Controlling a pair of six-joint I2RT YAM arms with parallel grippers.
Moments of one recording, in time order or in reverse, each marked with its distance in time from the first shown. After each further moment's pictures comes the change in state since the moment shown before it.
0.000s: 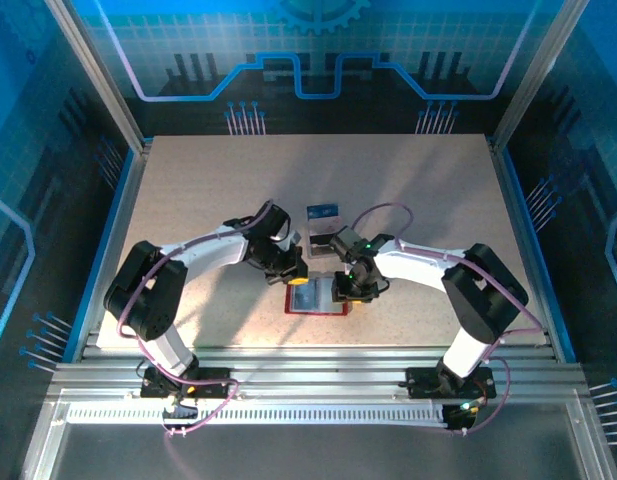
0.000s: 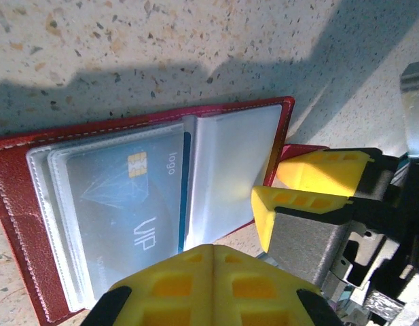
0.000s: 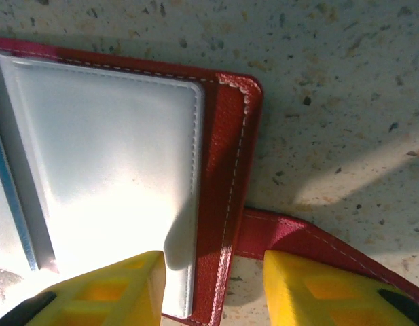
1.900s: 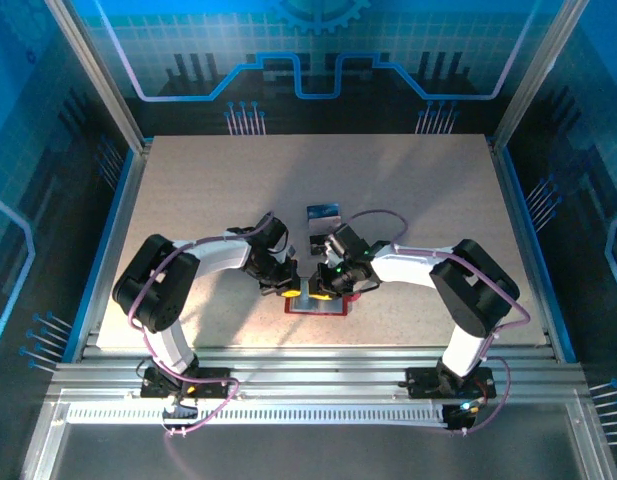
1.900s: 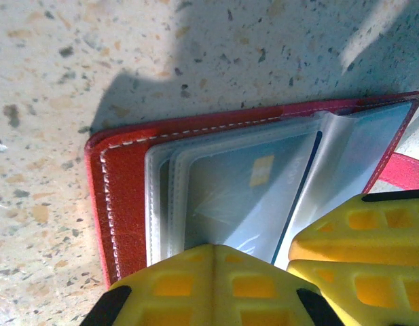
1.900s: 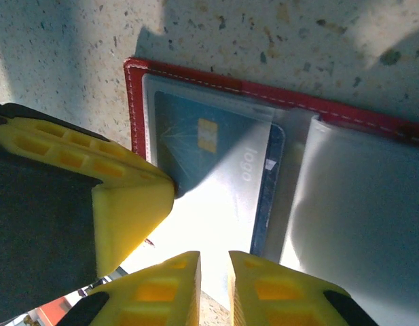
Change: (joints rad) left arm 0.014 0.068 -0.079 0.022 -0.047 0.051; right arm -0.002 0.063 -0.059 0.436 -0.339 0.148
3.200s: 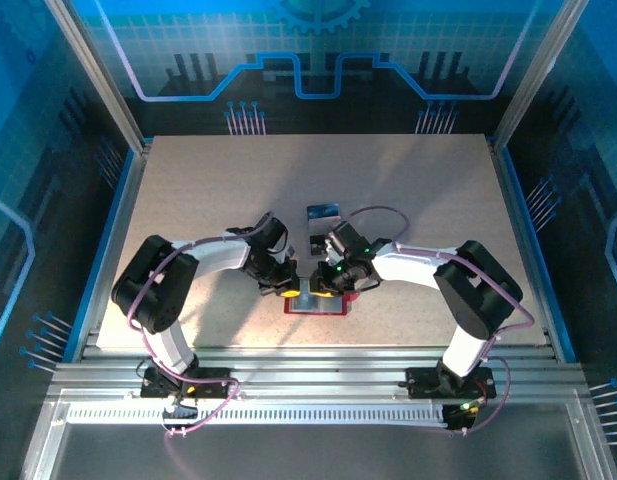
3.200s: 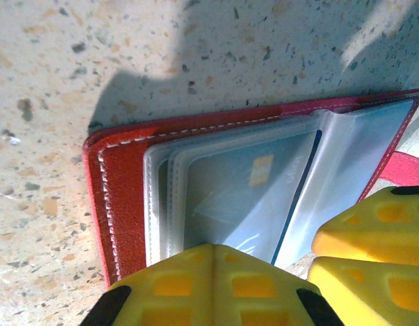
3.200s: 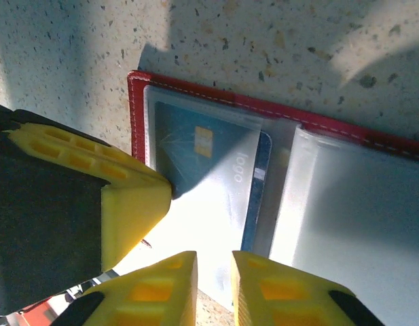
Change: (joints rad) left arm 0.001 -0.010 -0.003 -0.005 -0.006 0.000; right arm -0.003 -0.021 0.019 -0.040 0.038 -0.036
